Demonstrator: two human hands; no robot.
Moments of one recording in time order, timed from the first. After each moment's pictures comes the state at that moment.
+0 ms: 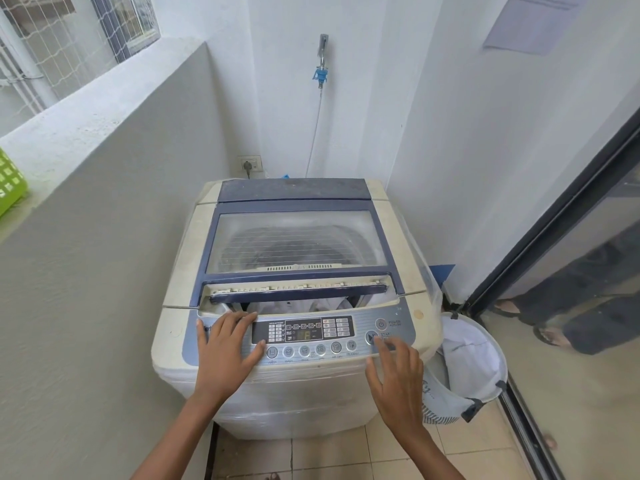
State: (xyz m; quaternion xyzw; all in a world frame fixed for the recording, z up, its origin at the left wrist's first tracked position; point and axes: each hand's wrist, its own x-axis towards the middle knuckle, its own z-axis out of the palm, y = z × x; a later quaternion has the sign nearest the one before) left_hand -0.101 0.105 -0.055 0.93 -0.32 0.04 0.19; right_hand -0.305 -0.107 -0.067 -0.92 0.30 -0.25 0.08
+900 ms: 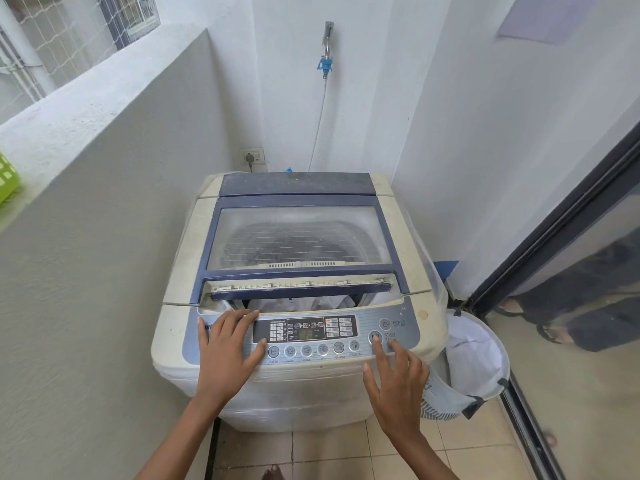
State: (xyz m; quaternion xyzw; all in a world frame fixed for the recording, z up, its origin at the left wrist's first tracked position) left_hand -0.102 0.105 -0.058 0.93 -0.32 0.04 0.20; right_hand -0.305 -0.098 -0.073 -0.92 0.33 -0.20 0.04
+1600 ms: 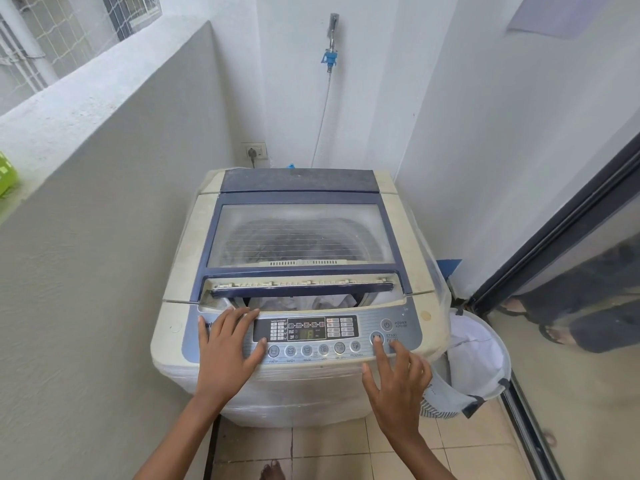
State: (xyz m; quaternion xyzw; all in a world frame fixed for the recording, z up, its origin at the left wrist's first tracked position) left_hand -0.103 0.104 -0.060 0.93 -0.32 0.04 0.20; right_hand -0.304 -0.099 -0.078 -0.92 0.33 -0.22 0.03
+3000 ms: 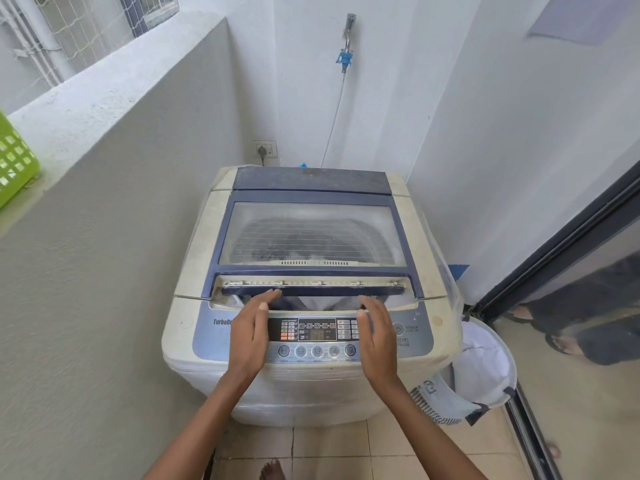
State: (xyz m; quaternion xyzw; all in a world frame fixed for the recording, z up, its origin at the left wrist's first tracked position) left_hand -0.109 0.070 -0.024 0.80 -0.20 -0.03 0.56; right_hand -0.222 -0.094 -0.031 -0.81 0.29 -0.27 0.43
